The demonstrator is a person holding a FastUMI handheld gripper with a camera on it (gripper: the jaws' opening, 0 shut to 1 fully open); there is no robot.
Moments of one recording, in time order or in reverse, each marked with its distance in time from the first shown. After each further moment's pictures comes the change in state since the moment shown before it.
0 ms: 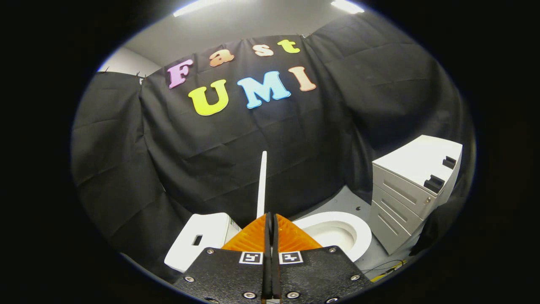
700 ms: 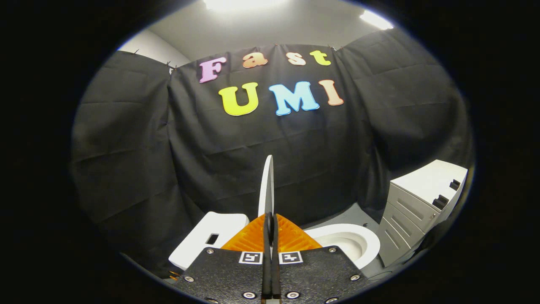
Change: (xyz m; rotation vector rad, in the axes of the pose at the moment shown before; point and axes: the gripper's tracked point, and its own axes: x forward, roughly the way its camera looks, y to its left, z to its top) arm -0.009 0.082 0.002 -0.146 -0.061 0.105
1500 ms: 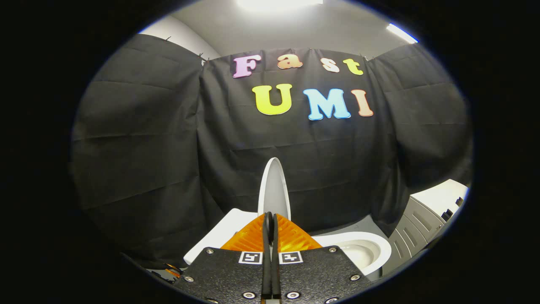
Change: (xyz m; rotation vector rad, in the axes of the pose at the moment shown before) arm -0.001 0.094 -0.009 -0.138 -0.008 0.119
